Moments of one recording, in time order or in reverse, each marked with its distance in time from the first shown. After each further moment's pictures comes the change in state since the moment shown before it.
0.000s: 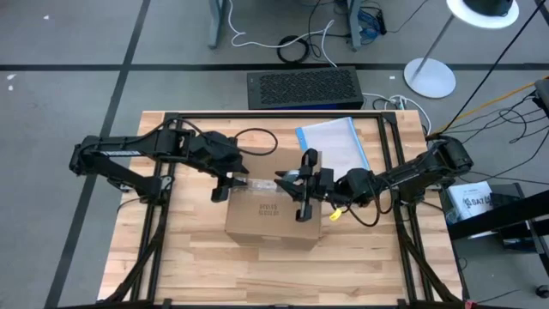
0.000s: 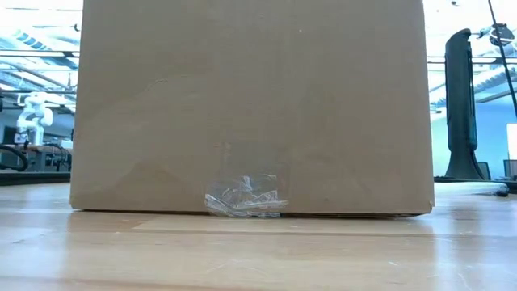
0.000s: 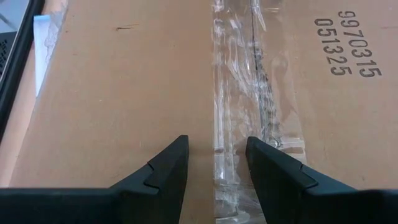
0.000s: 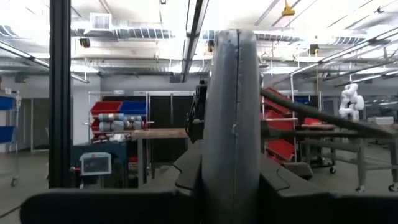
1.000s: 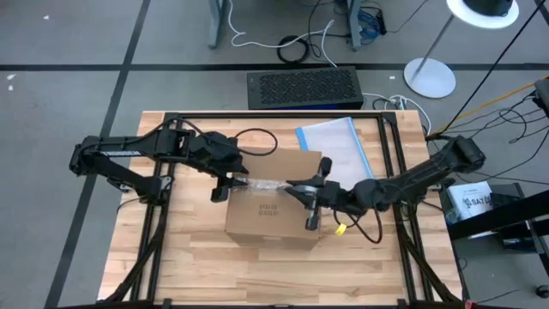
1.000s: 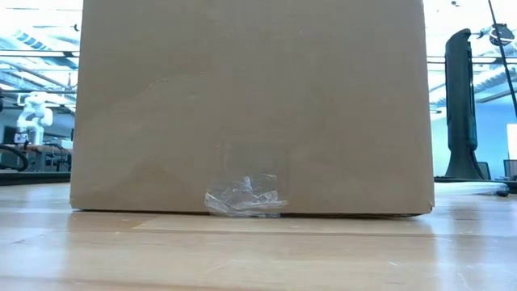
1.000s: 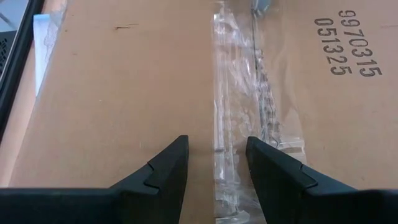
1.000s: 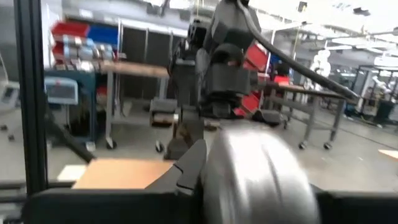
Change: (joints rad) left arm 0.000 0.000 0.002 -0.010 0.000 0.000; right arm 0.149 -0.168 -0.001 -0.451 0.288 -0.100
